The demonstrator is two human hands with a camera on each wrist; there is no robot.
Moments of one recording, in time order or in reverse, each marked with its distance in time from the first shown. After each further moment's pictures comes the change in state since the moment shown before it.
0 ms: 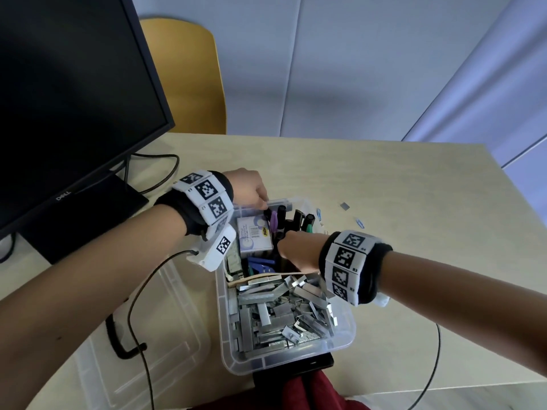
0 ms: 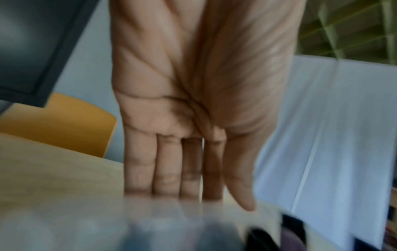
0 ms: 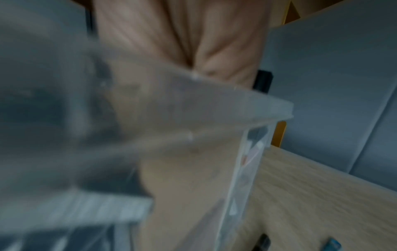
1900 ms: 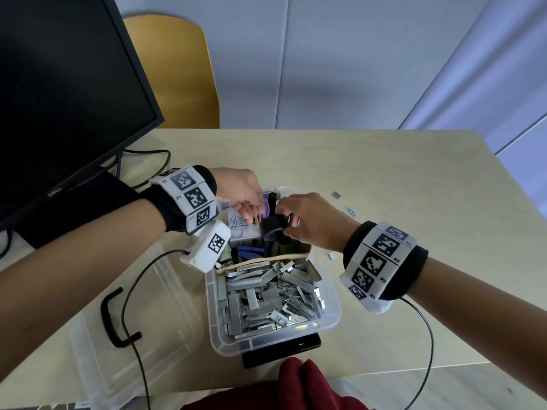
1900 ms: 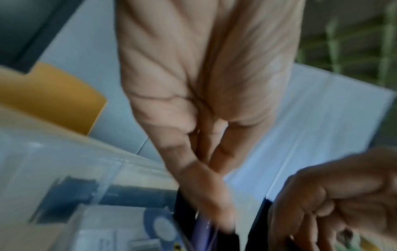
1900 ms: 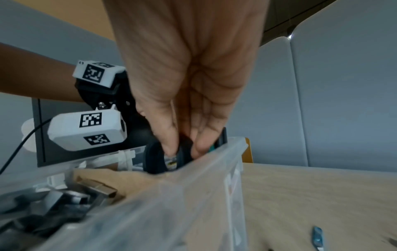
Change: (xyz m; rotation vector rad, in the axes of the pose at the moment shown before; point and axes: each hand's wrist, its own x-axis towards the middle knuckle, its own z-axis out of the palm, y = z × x) left_hand -0.019 0.023 0.008 -0.494 -0.204 -0.038; right_hand -0.025 0.034 0.013 0.412 0.608 -0.109
